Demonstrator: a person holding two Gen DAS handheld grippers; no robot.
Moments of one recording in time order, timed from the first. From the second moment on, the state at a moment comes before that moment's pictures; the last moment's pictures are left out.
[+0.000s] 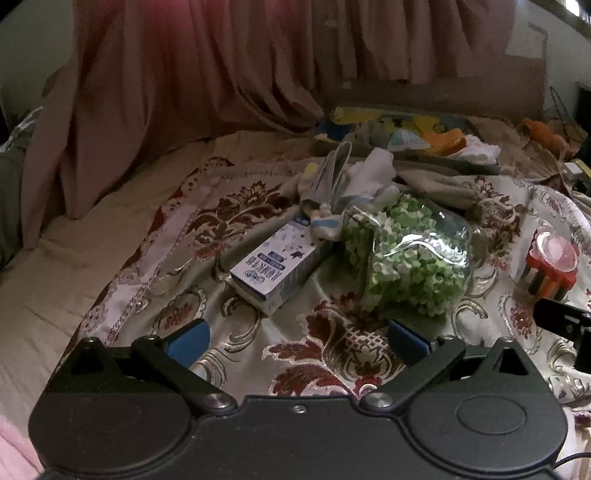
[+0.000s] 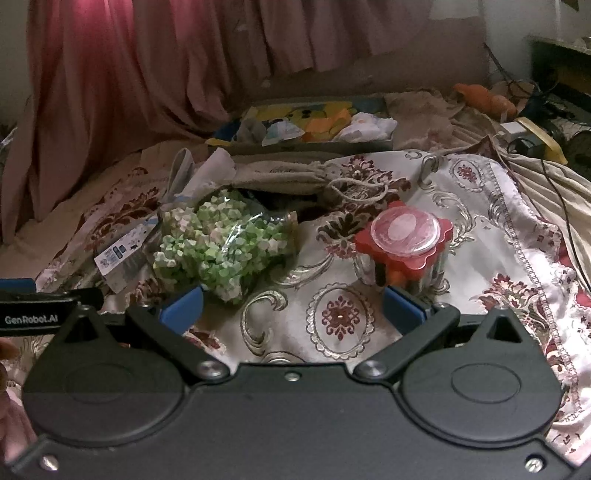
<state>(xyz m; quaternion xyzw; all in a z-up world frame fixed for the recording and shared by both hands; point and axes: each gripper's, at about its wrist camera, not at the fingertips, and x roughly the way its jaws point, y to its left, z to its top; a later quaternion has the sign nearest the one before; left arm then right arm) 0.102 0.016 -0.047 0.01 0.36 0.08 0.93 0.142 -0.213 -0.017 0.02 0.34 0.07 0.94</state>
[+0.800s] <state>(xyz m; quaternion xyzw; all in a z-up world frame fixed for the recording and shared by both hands) 0.130 0.045 -0.043 -0.04 0.34 0.13 0.93 0.201 -0.183 -0.015 0.04 0.31 0.11 0.94</state>
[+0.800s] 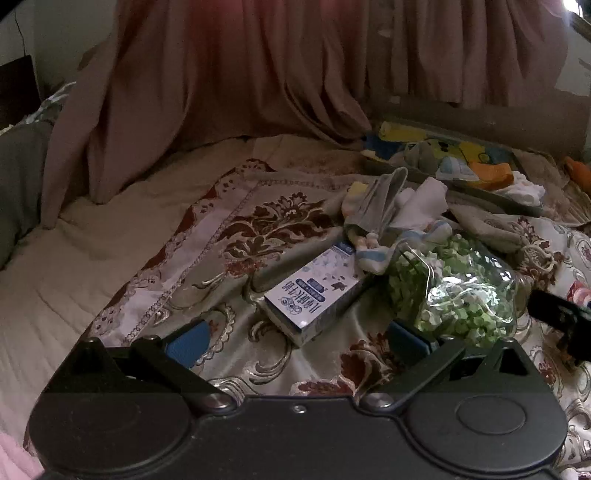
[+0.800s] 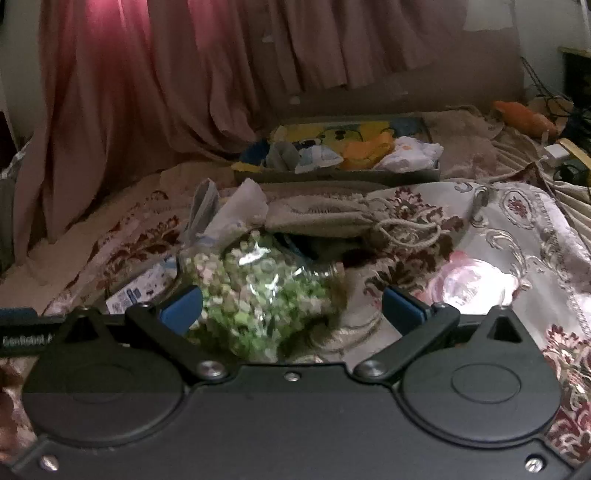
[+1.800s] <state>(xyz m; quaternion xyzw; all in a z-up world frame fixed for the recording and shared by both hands) 0.230 0.044 -0.036 -0.01 0.23 0.03 0.97 0.280 -0.179 -0.025 -0.01 0.24 0.12 0.96</state>
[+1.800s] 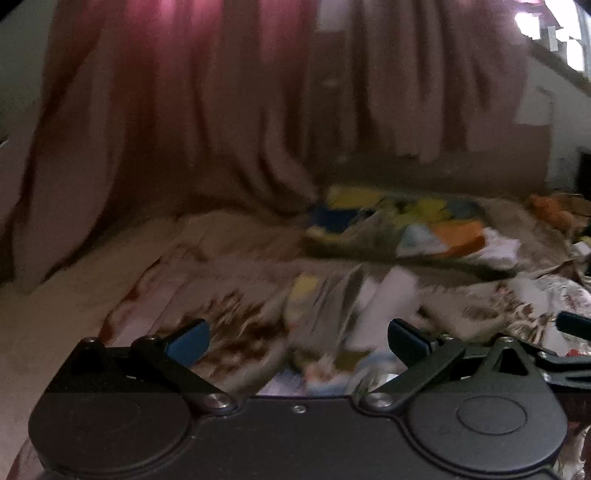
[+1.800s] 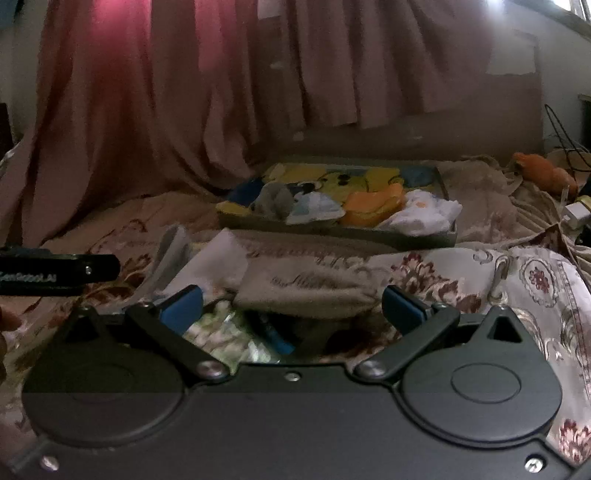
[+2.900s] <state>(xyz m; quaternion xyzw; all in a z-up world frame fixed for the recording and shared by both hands) 0.329 0.081 -0.069 -0.10 0.34 -0.08 0.93 0.363 -0.159 -0.045 0.00 0.33 0.18 0.93</state>
